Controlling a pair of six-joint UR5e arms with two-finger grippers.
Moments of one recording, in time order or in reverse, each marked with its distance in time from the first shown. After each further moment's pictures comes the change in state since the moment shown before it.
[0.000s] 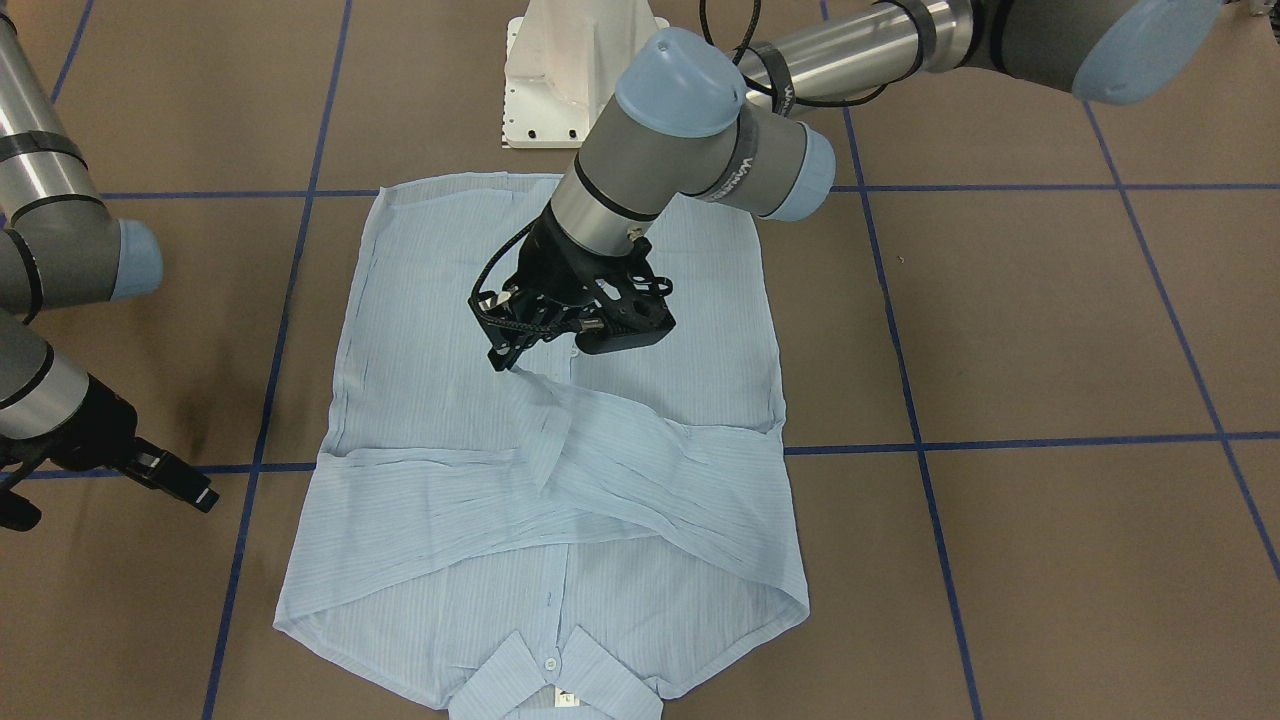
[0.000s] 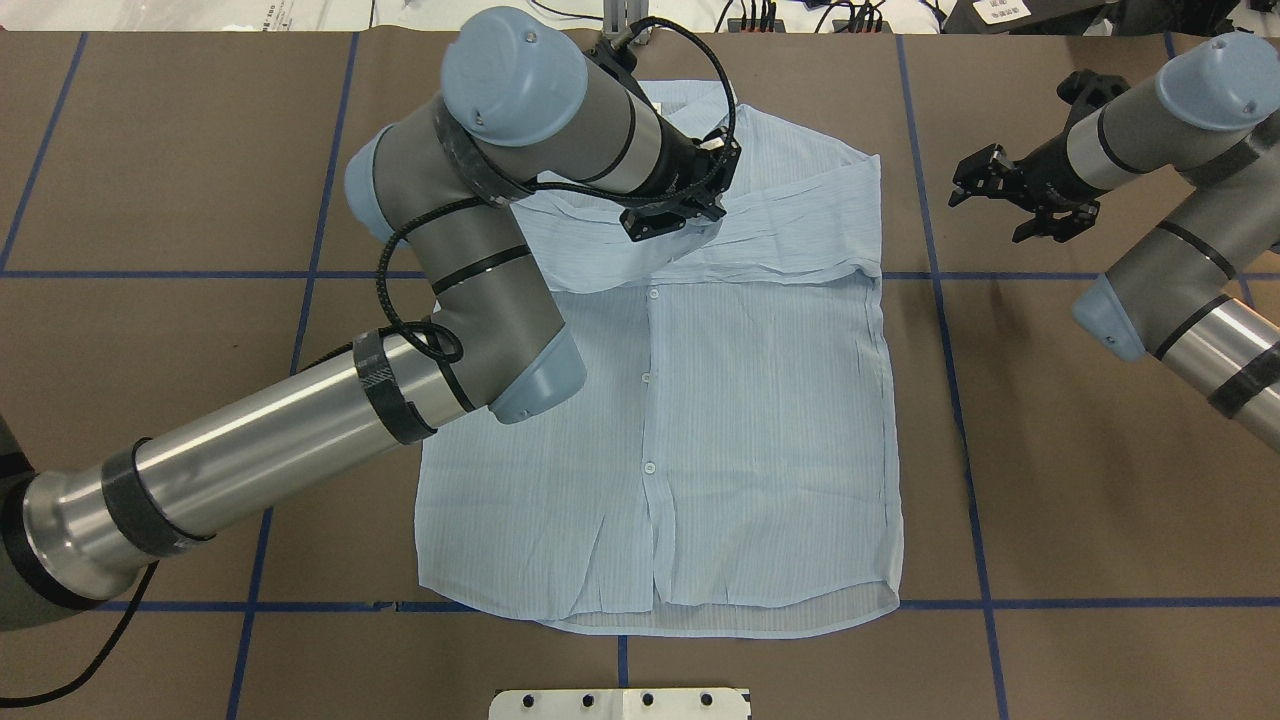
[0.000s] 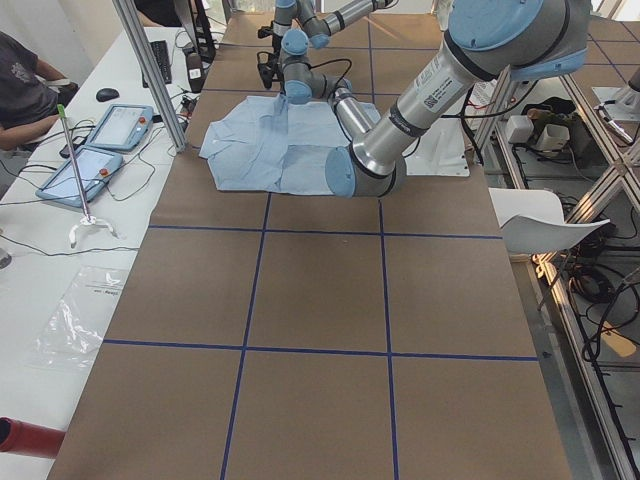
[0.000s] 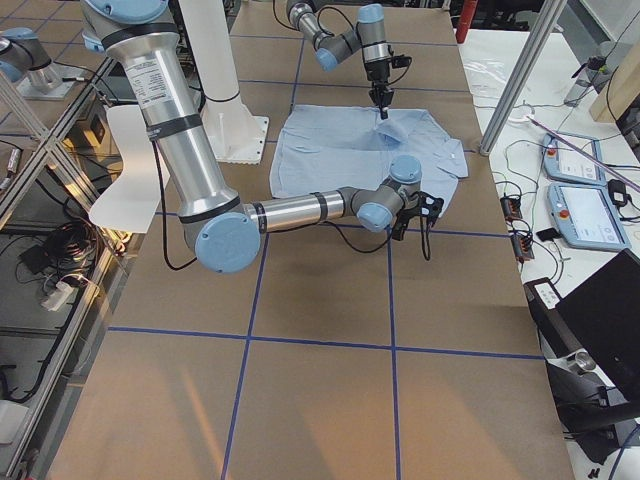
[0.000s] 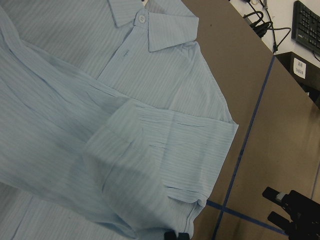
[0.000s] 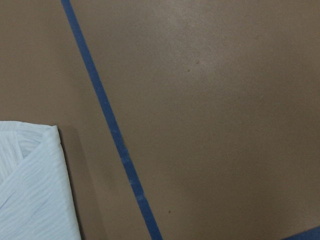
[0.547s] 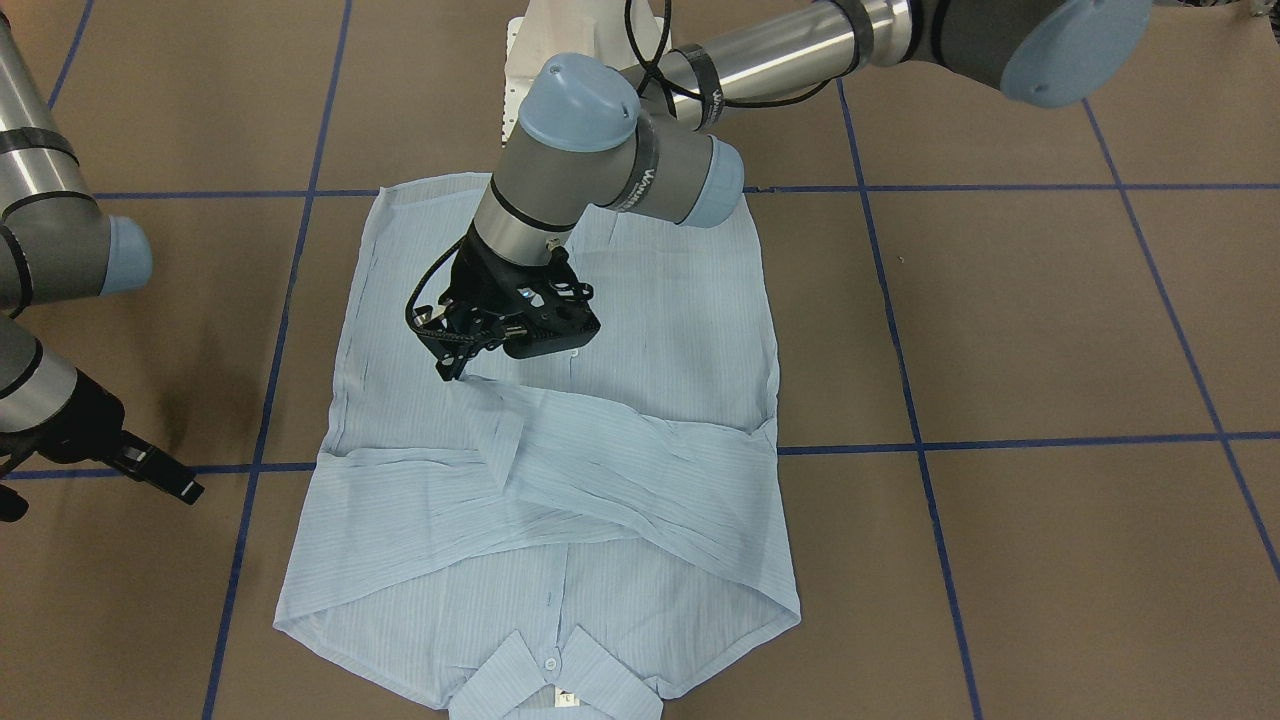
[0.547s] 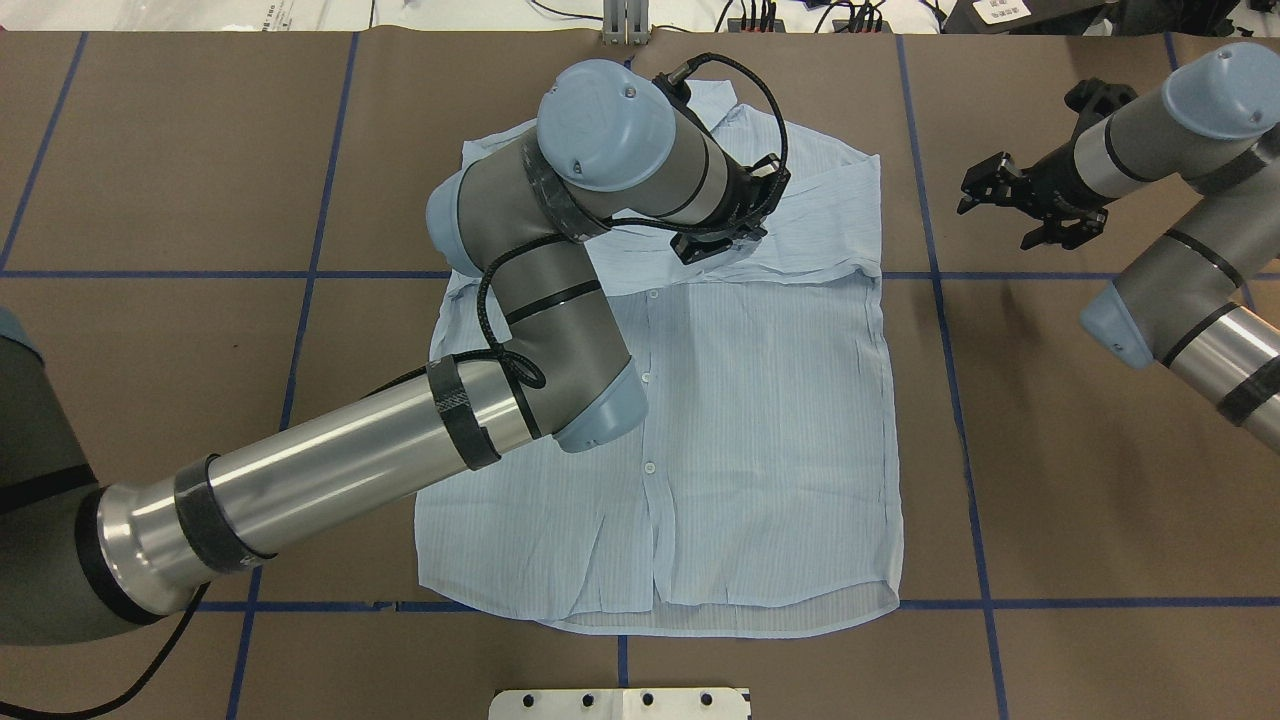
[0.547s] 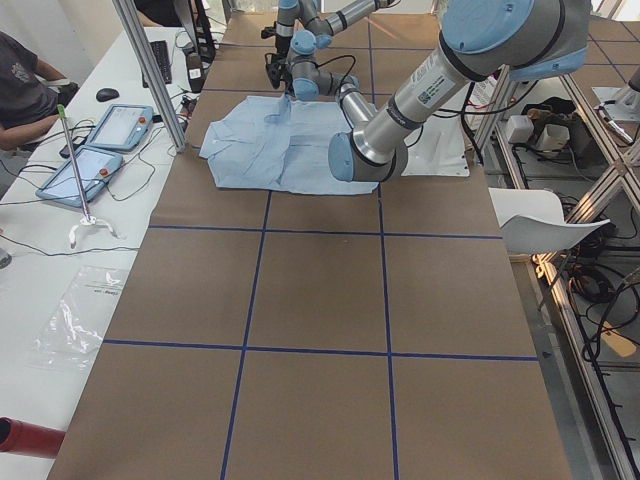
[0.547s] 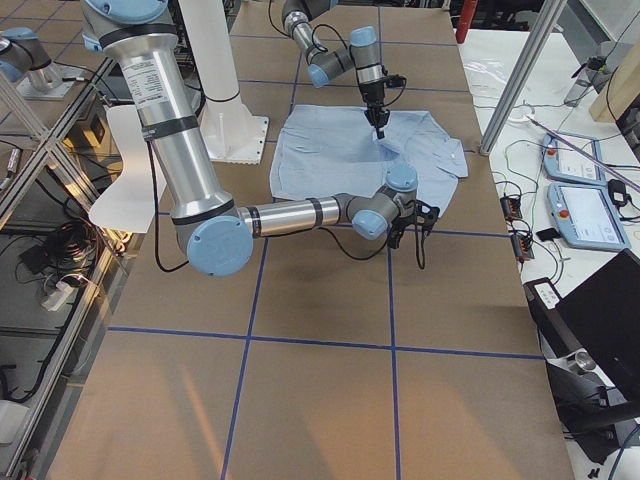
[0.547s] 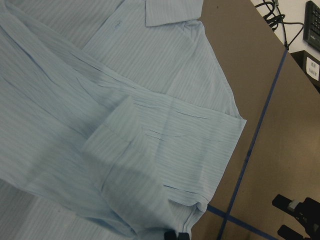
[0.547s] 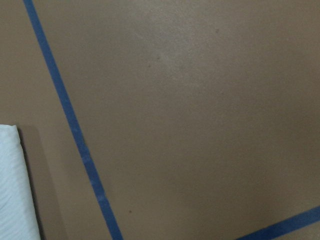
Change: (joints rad) left arm 0.073 -0.095 0.140 -0.032 0.106 -0.039; right arm 0.001 -0.048 0.008 0.006 0.001 0.000
